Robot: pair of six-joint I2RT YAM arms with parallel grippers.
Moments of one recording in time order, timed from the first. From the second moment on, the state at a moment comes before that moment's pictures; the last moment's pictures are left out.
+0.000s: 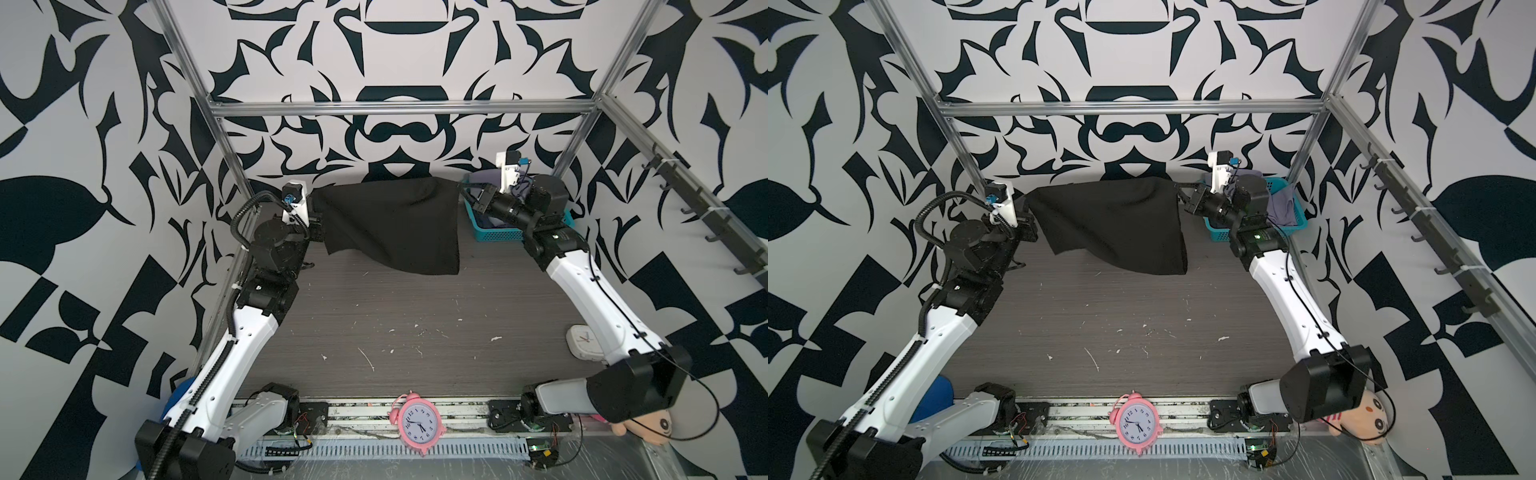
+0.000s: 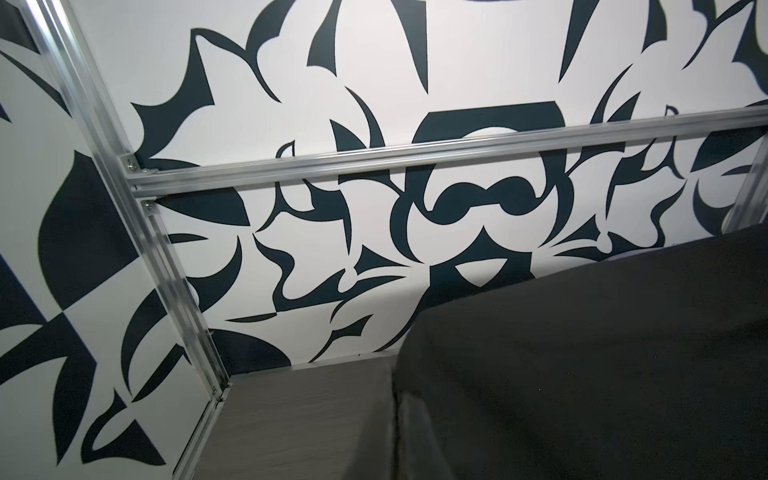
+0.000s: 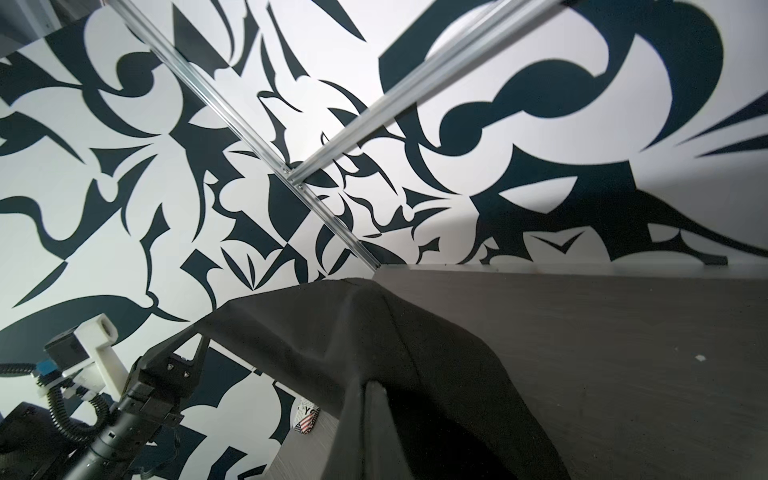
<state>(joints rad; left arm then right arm) -0.30 1.02 1.01 0.08 -0.13 0.07 0.20 1.35 1.37 -0.08 -0.60 0.64</state>
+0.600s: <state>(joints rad) -0.30 0.72 0.87 -0.03 0.00 0.04 0.20 1.08 1.16 -0.21 -0.59 0.55</state>
